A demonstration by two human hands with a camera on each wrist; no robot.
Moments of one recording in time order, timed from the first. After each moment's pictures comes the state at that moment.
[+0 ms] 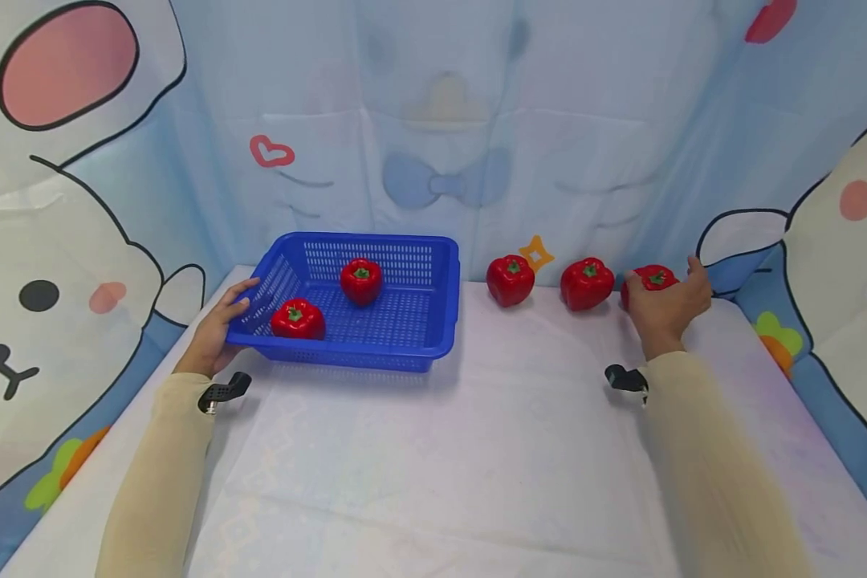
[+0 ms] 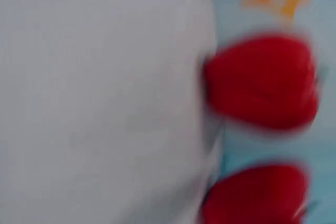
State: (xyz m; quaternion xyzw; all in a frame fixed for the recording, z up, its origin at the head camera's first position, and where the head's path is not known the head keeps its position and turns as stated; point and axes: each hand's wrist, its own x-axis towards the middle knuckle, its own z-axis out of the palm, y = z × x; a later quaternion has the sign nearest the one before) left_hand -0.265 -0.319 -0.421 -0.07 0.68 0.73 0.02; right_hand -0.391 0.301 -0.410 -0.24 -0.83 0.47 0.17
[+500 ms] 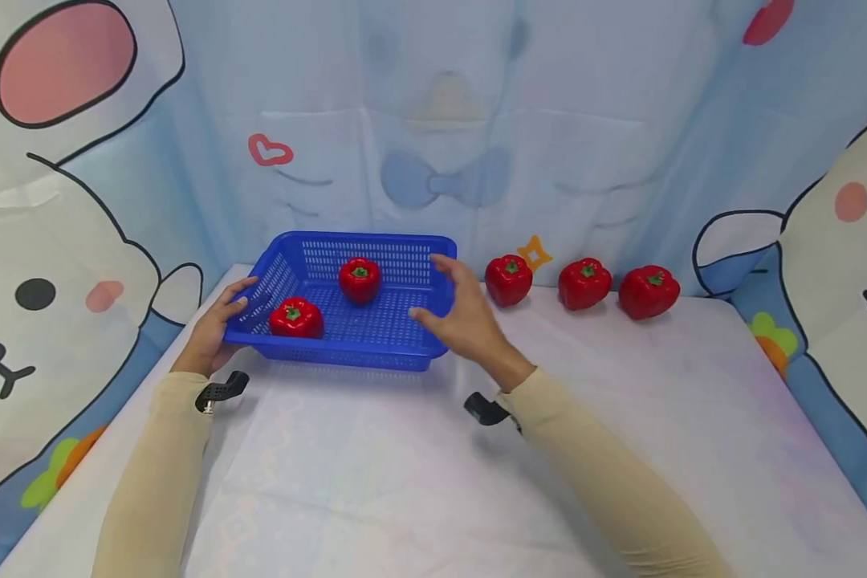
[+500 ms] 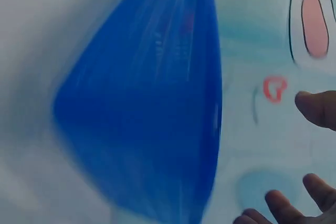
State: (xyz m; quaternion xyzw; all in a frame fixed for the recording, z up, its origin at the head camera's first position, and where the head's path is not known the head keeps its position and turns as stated) left_hand -0.265 -0.317 -0.422 -0.08 0.69 0.72 0.01; right_hand -0.290 0.079 -0.359 0.20 -0.87 0.45 0.03
